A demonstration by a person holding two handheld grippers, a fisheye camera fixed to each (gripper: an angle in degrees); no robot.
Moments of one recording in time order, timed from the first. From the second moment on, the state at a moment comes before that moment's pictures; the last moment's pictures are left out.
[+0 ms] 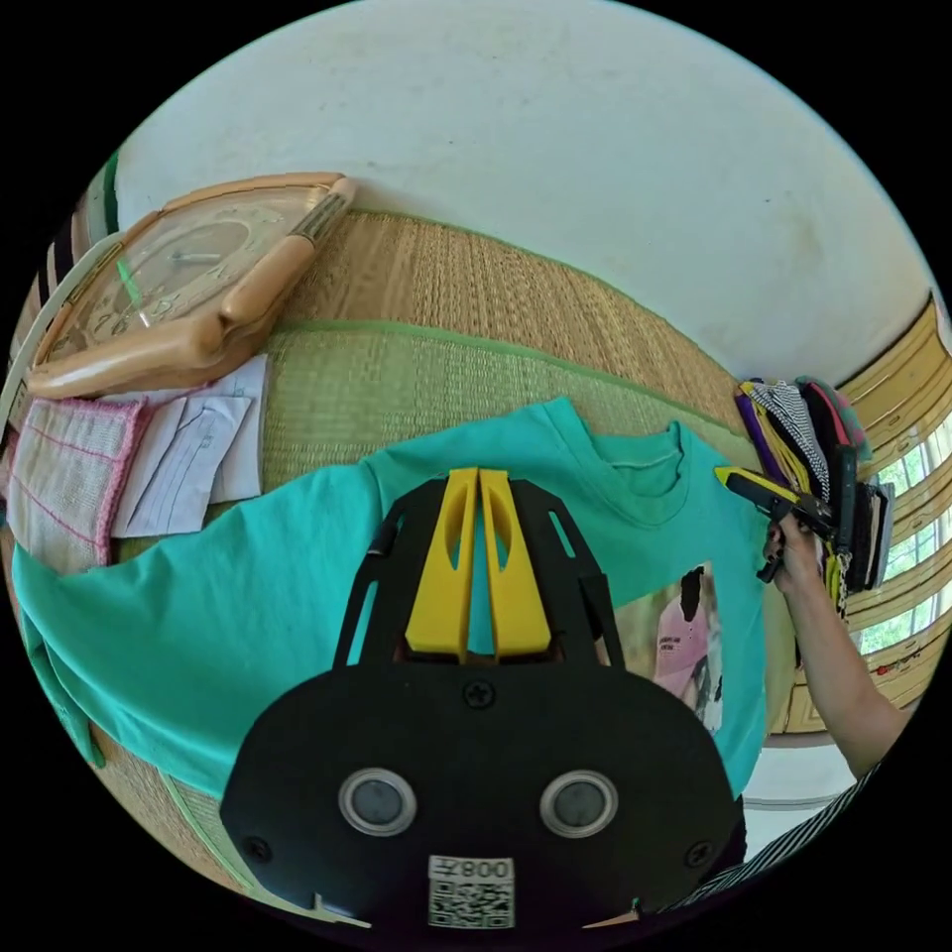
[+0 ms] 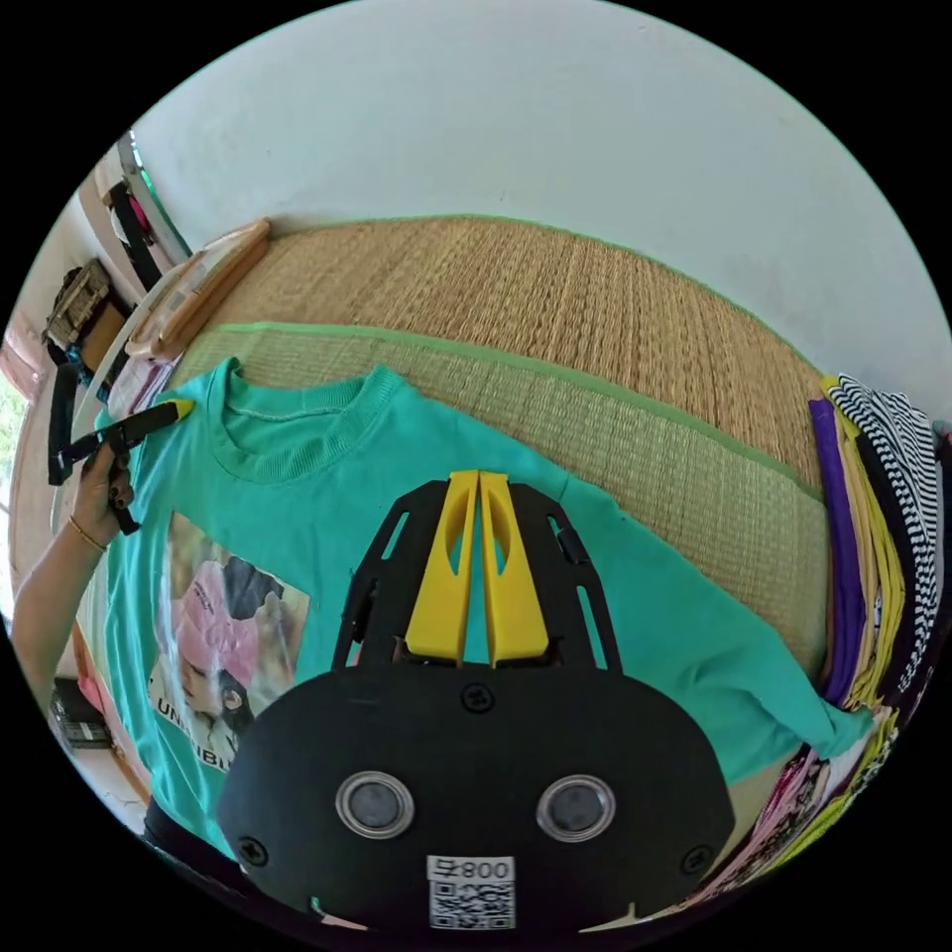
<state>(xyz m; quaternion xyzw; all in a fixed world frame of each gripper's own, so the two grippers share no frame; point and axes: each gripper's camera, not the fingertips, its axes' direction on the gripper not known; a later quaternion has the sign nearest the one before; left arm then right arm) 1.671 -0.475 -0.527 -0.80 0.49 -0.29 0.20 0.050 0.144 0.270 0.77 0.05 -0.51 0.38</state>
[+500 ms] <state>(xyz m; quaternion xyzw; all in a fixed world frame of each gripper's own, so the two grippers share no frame) 1.364 -0.590 -0.628 -0.79 0.46 -0.40 0.10 0.269 0.020 0.330 0.71 -0.07 -0.58 0.39</state>
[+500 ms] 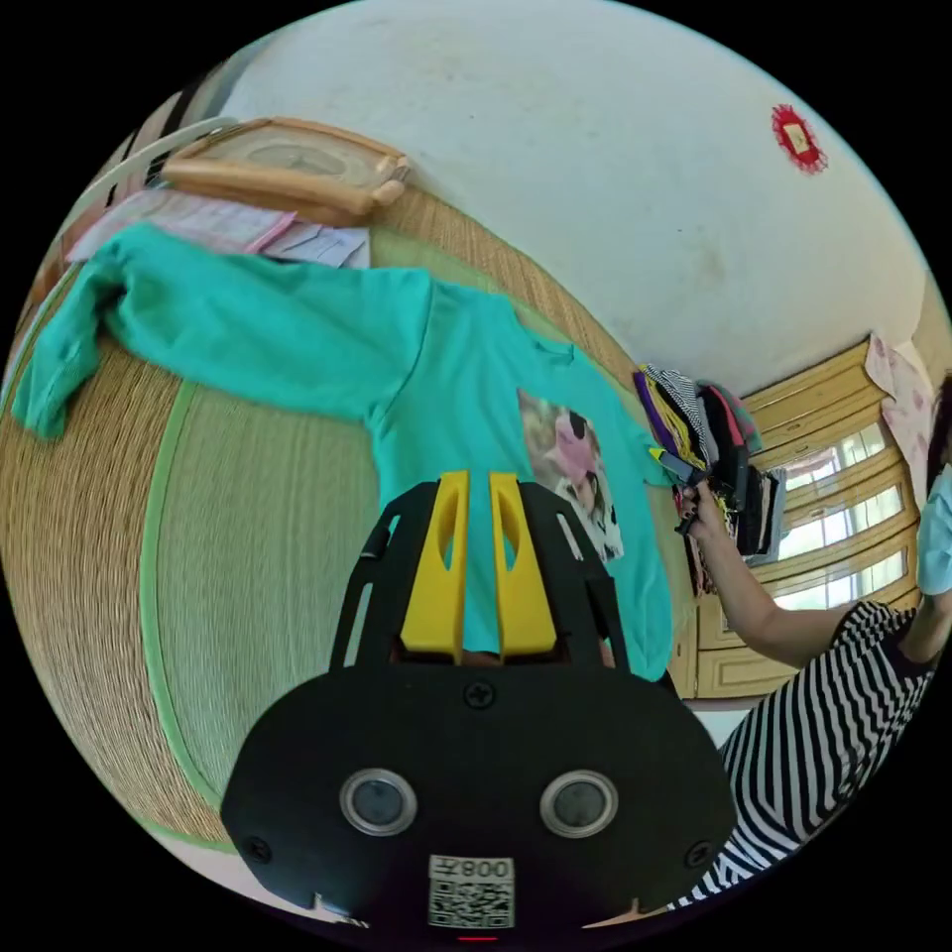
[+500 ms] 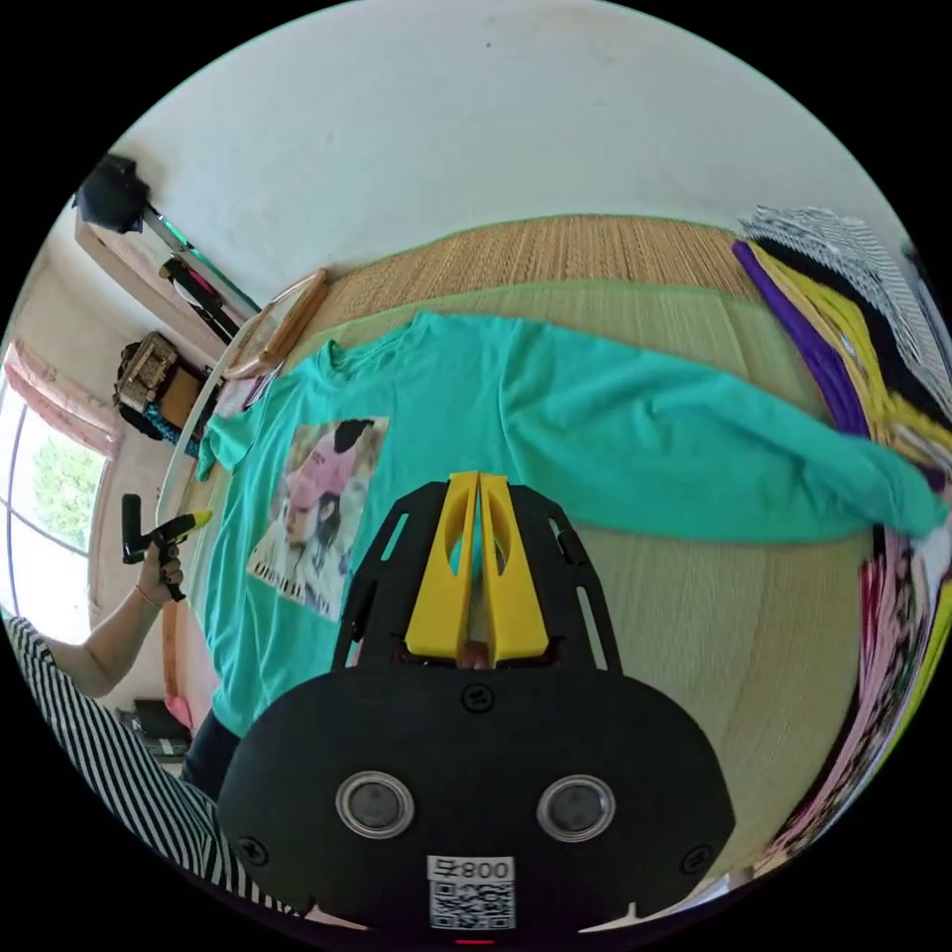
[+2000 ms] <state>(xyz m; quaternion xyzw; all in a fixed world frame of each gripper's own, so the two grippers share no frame) 0.887 -0.844 -0.884 -0.76 0.30 -0.58 -0.05 0.517 -0.238 0.600 0.60 -0.12 -0.54 0.58</state>
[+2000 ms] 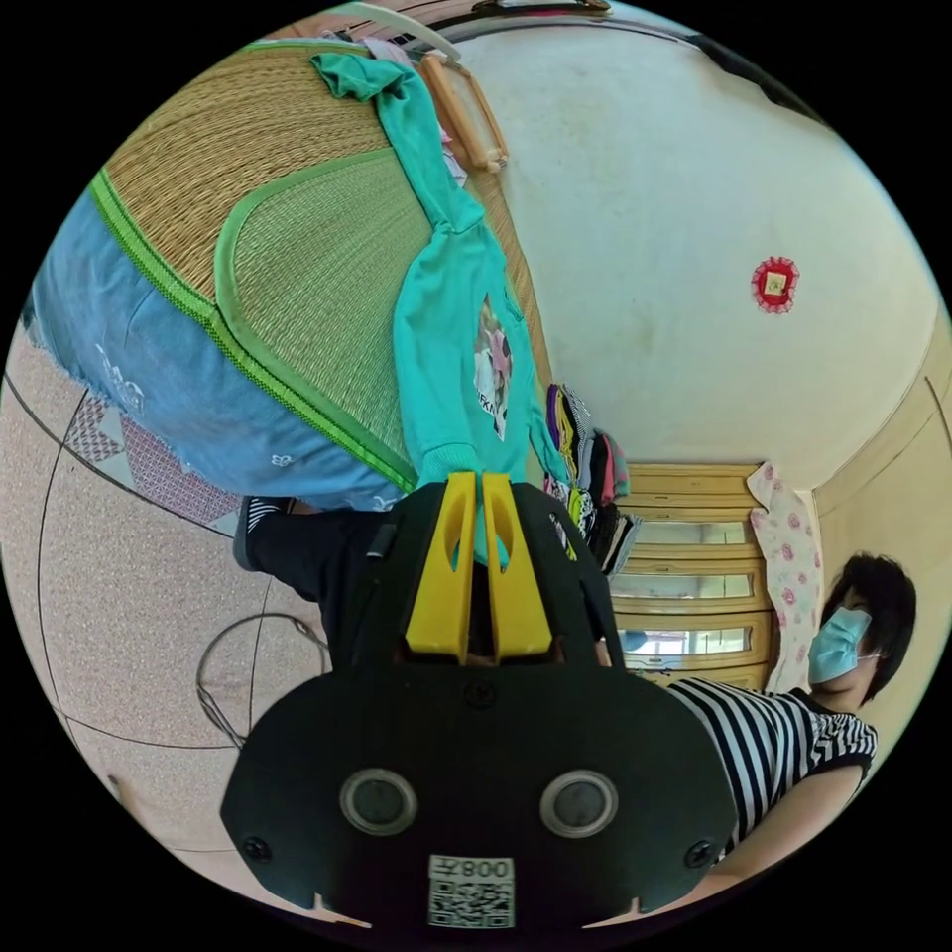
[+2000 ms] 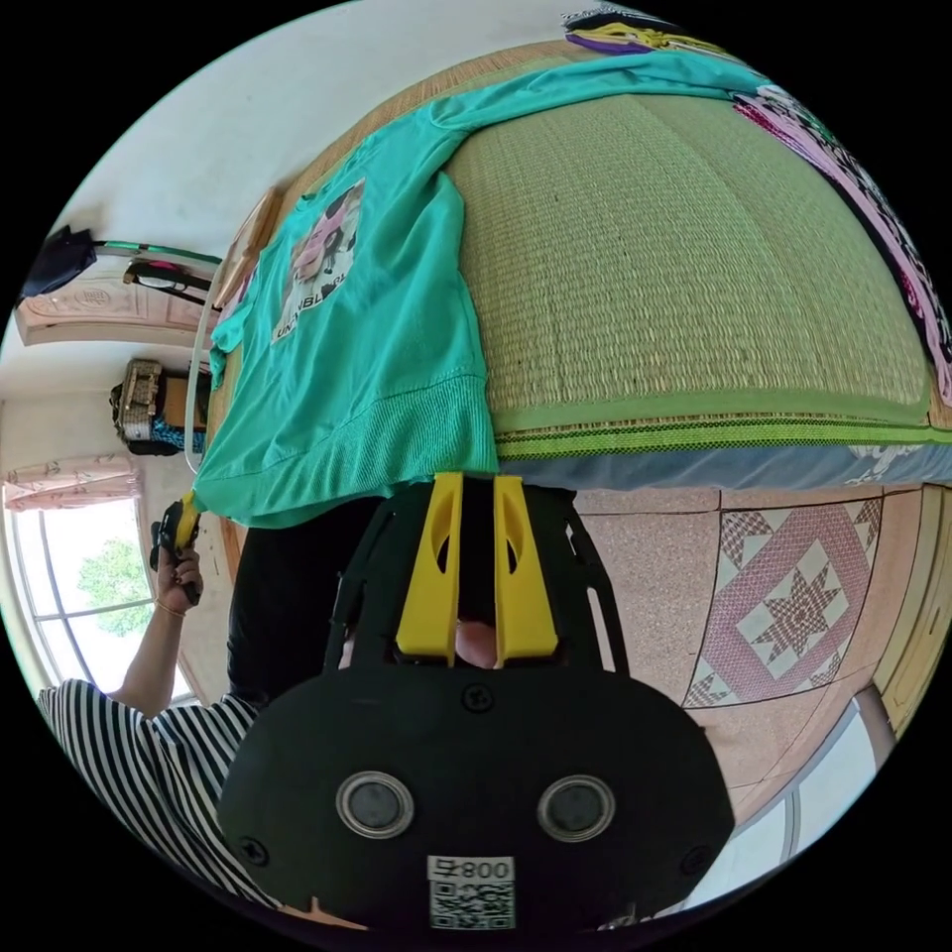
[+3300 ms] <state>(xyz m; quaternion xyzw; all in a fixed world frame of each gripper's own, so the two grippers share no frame) 0.824 -0.848 -0.902 -0.80 0.32 -0.50 -0.08 0.559 -0.209 0.605 0.60 -0.09 -0.56 0.57</state>
